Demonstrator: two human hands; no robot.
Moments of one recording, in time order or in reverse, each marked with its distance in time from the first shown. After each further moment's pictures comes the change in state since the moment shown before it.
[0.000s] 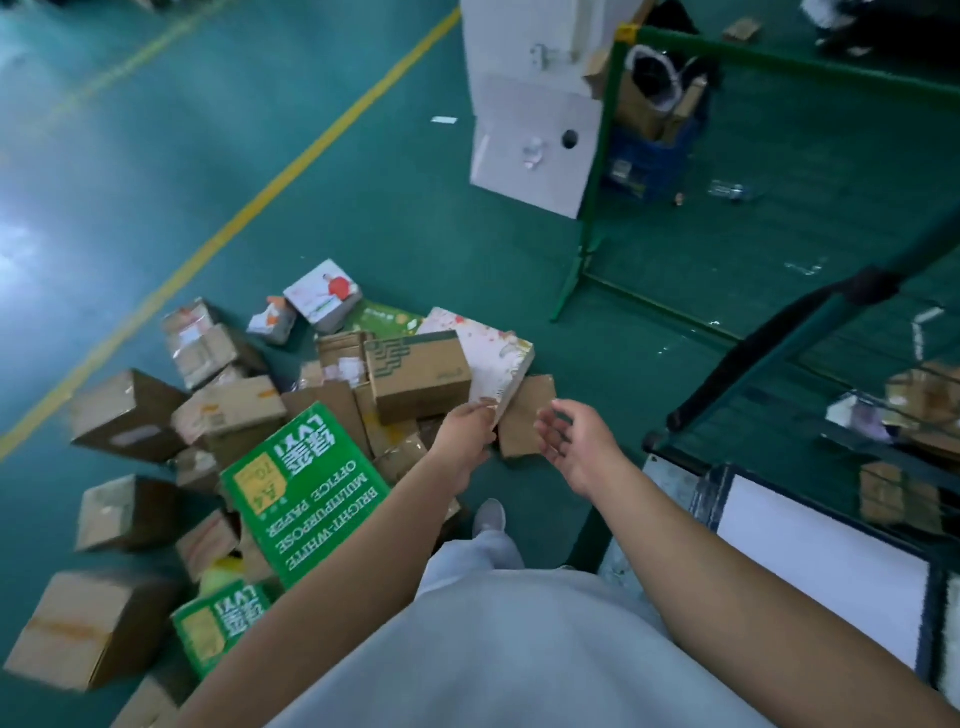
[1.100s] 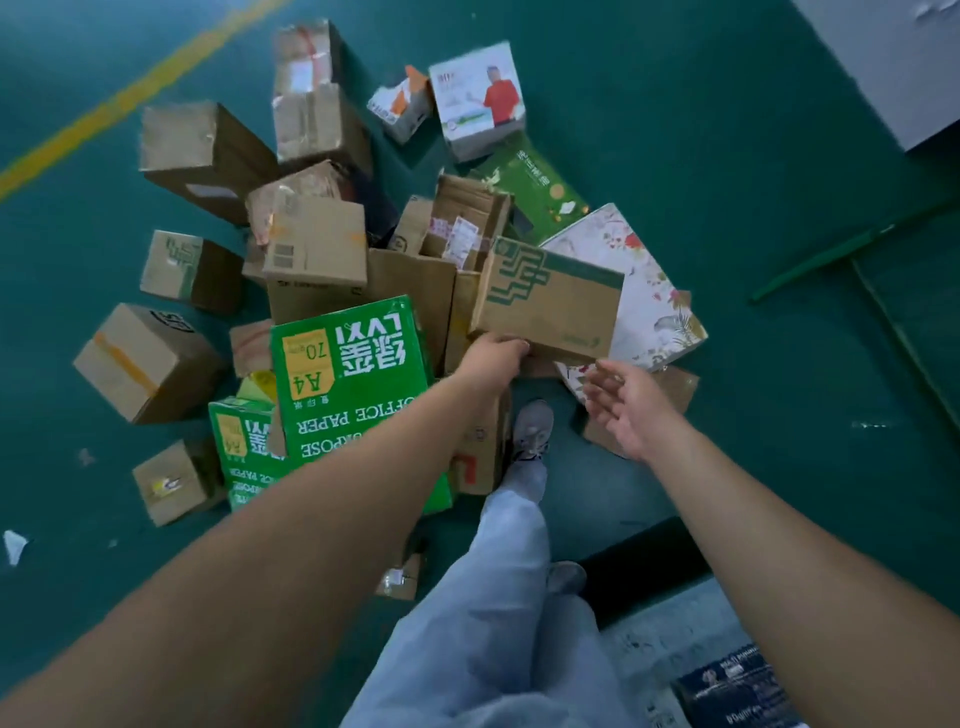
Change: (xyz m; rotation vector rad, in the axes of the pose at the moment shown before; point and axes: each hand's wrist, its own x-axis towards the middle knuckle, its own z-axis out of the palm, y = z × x) left_hand 0.307 0.053 -0.197 -0.123 0.319 -0.215; right_hand 0.310 -0.004 0.248 -0.624 -0.107 0.271
